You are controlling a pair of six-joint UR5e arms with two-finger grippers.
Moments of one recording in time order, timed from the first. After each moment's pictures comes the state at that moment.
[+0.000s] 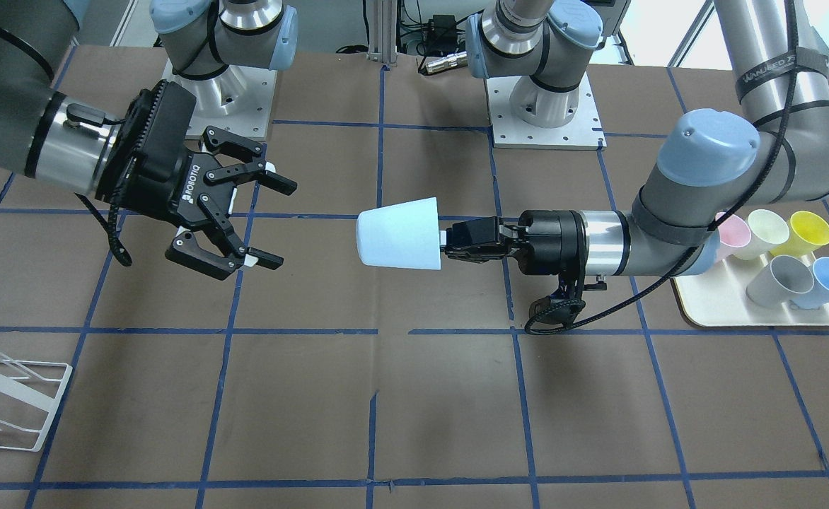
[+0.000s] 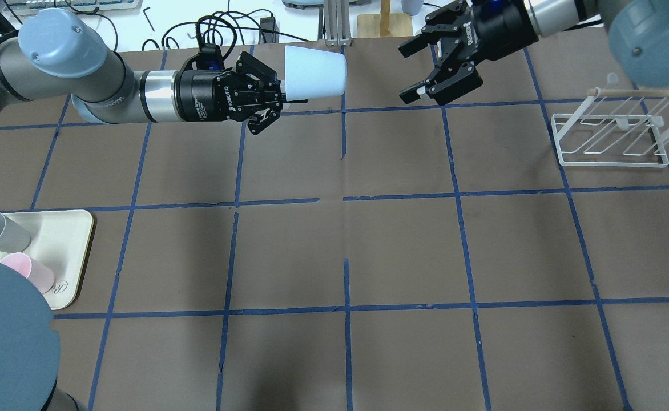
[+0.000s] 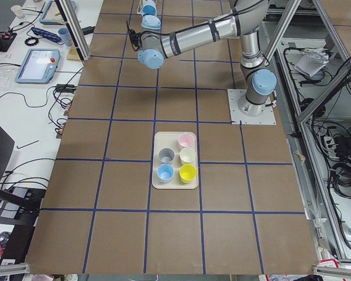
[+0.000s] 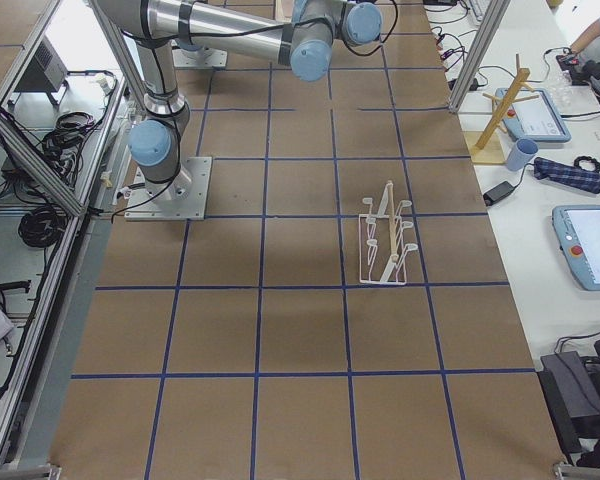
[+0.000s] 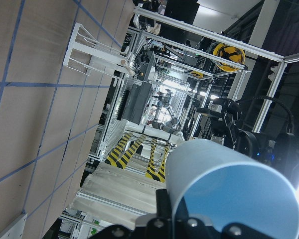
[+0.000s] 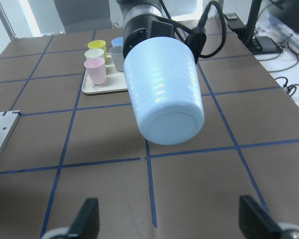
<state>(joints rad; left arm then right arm) -1.43 -1.98 -1.49 -2.59 0.16 1.02 1.44 -1.42 1.61 -1.60 -0.56 -1.71</state>
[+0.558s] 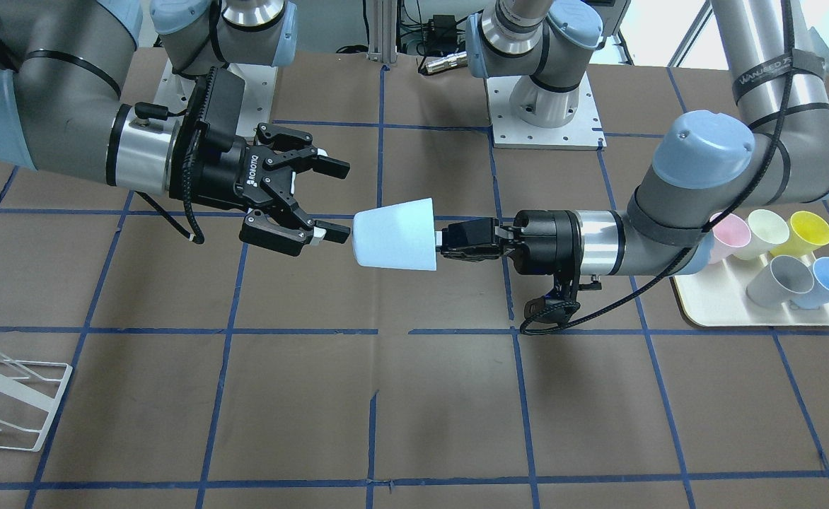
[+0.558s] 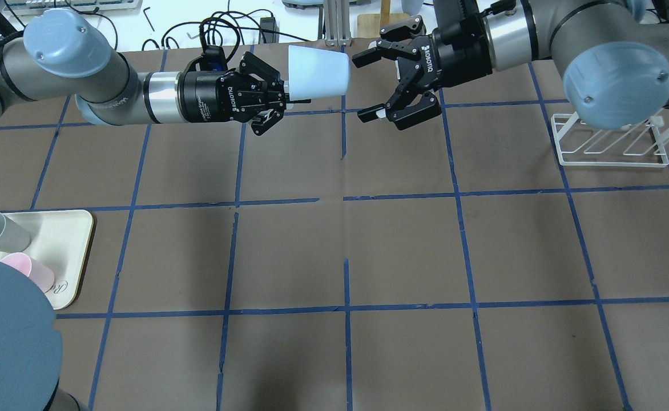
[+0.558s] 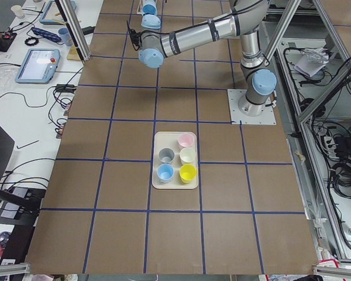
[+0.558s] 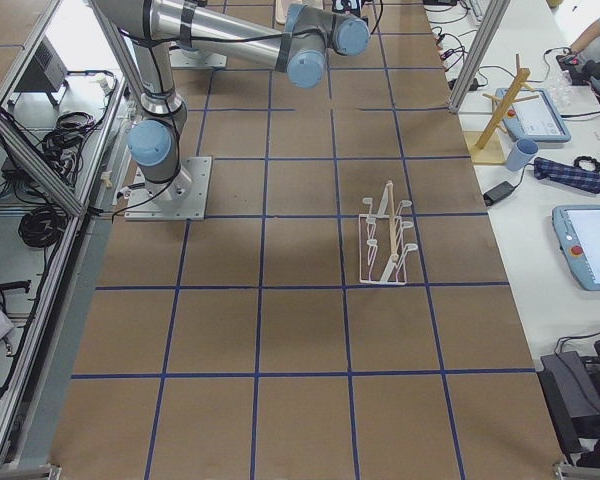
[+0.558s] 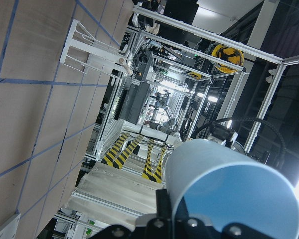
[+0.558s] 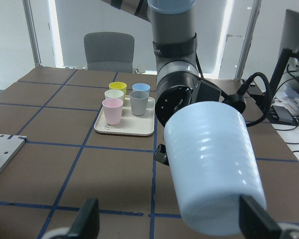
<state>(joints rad) -1.44 -1.99 -1.49 -2.61 0.14 1.02 1.51 -1.42 1.69 -1.65 -0.38 -1.87</state>
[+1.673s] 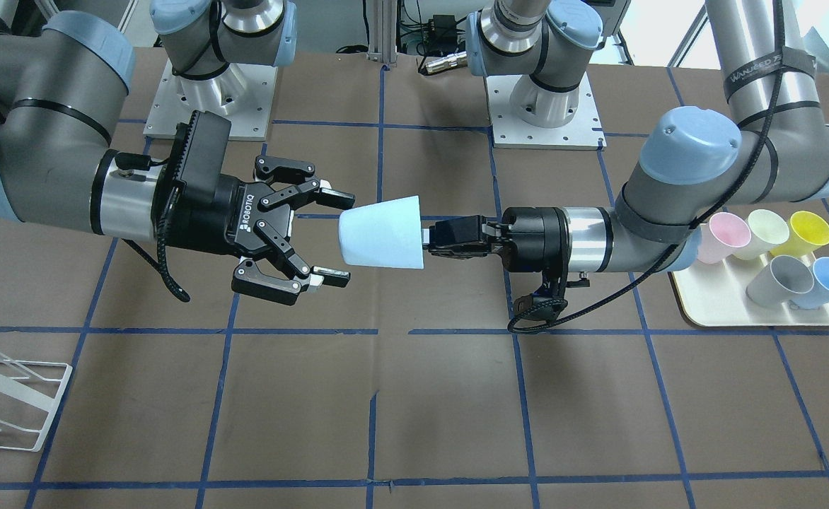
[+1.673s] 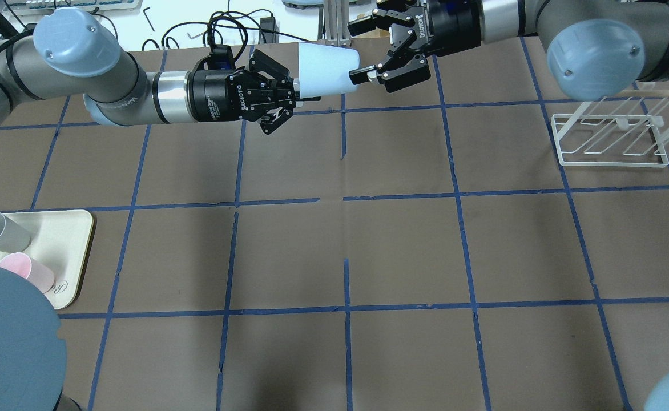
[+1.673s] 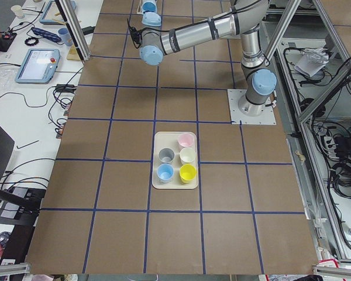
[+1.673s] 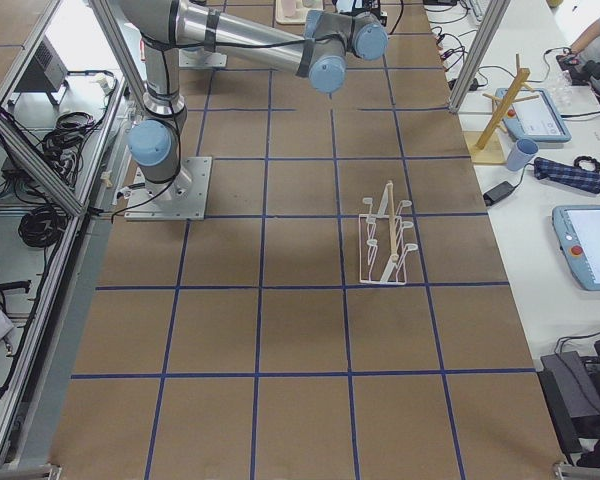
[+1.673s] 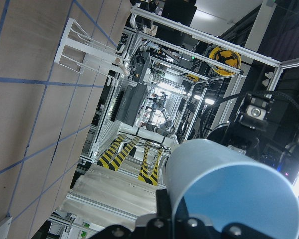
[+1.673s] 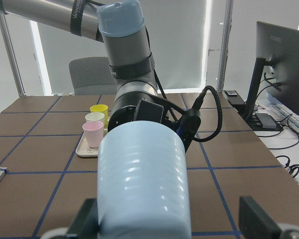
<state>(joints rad) -1.46 -1.98 -1.49 -2.62 0.11 1.02 1.51 -1.30 1.58 -1.70 -0.32 -1.72</state>
